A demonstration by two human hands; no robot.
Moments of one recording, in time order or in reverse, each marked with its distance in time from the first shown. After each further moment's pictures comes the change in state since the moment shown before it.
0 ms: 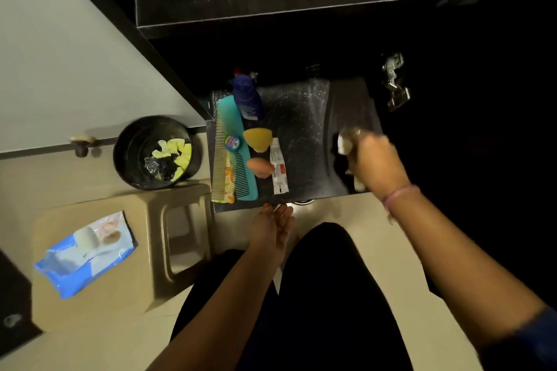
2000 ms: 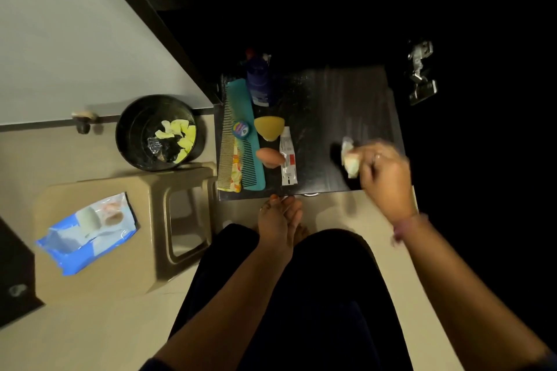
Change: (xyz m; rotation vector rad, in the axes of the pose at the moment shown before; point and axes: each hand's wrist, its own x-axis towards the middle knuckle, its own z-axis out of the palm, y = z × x) left_hand 0.004 -0.008 0.000 -0.008 0.010 0.060; right_hand -0.032 0.011 0.033 0.321 0.223 -0.197
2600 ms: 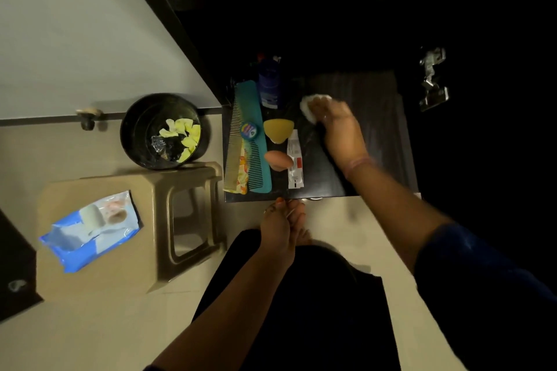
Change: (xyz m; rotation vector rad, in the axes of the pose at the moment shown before) left_hand -0.001 0.004 -0.005 0.075 -0.021 -0.022; right_hand 0.088 -0.019 0.070 0.041 -0.148 0.029
